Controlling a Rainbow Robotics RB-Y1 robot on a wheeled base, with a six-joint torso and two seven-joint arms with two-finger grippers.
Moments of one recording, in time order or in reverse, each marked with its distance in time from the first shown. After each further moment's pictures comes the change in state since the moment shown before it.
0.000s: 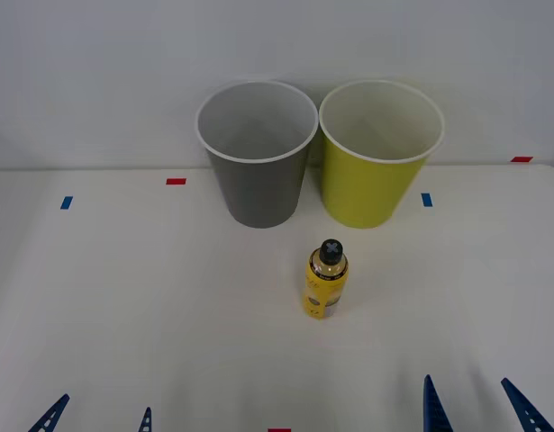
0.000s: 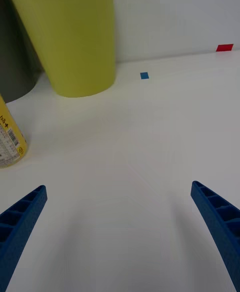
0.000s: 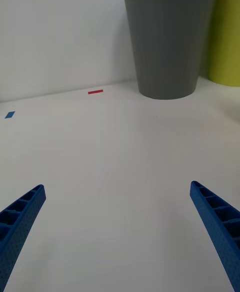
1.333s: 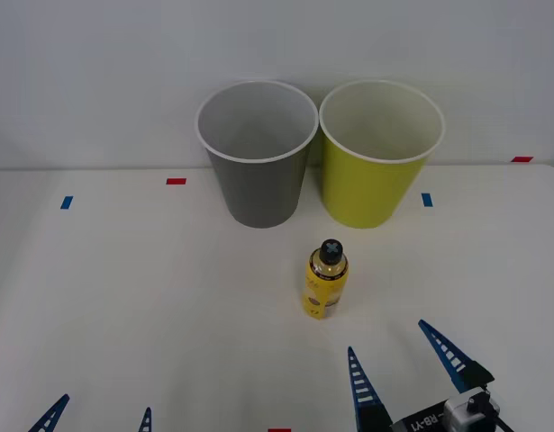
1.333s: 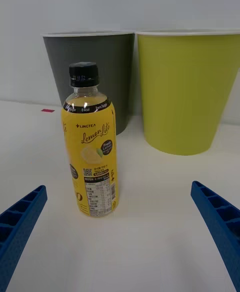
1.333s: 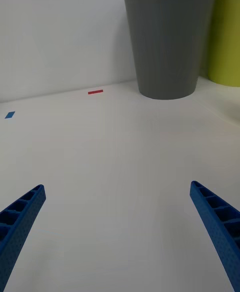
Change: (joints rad) right arm -0.243 -0.164 0.180 -0.011 0.043 -0.019 0.117; left arm 0.000 0.000 0.000 0.000 0.000 0.000 0.000
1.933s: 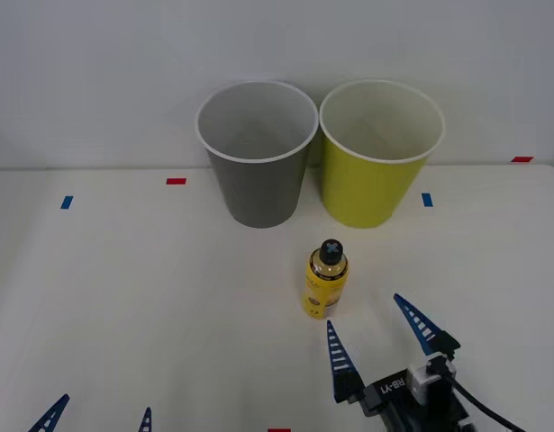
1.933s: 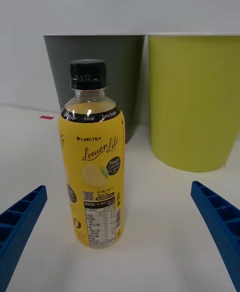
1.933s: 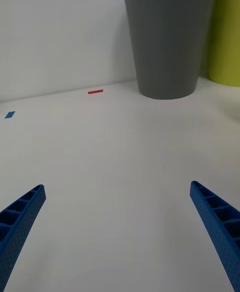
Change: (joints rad) right arm -0.174 0.087 0.019 0.128 0.006 0.017 0.032; left arm 0.000 0.000 0.000 0.000 0.000 0.000 0.000
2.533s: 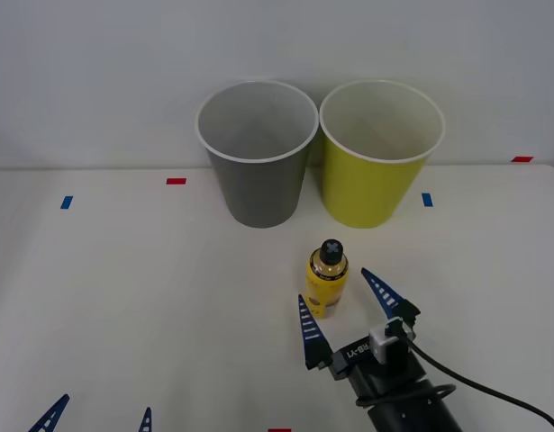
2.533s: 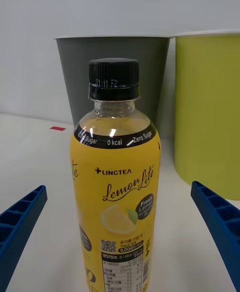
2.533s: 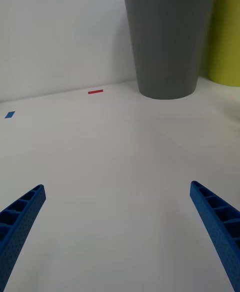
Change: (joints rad) right arm -0.197 0.053 0.035 0.134 -0.012 0.023 -0.001; left arm 0.000 0.000 0.000 0.000 0.000 0.000 0.000
